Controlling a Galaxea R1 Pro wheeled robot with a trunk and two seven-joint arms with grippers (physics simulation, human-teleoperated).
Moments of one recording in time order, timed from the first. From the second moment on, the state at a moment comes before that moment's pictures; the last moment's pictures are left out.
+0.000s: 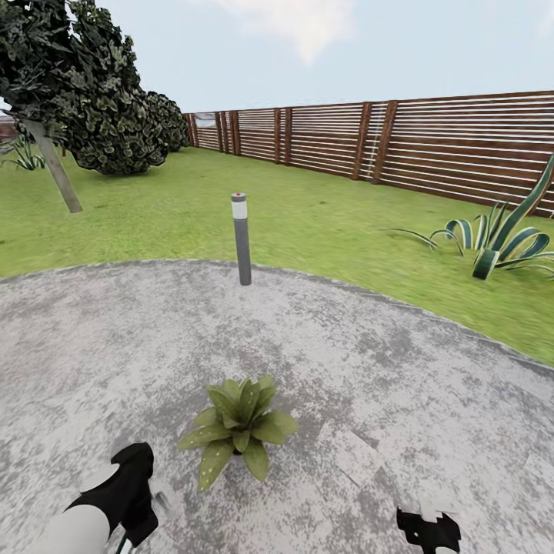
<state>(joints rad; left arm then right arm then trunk) -0.58 0.08 0.07 -0.56 -1.26 0.73 -1.04 -0.50 -0.11 -0.15 -0.04 0.10 -0.31 -0.18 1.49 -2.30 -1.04</state>
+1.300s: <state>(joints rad) -0.57 0.07 0.09 -0.75 -1.01 0.74 -0.91 -0.50 -0.11 -0.15 -0.04 0.11 -0.31 -0.18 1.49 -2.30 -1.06</state>
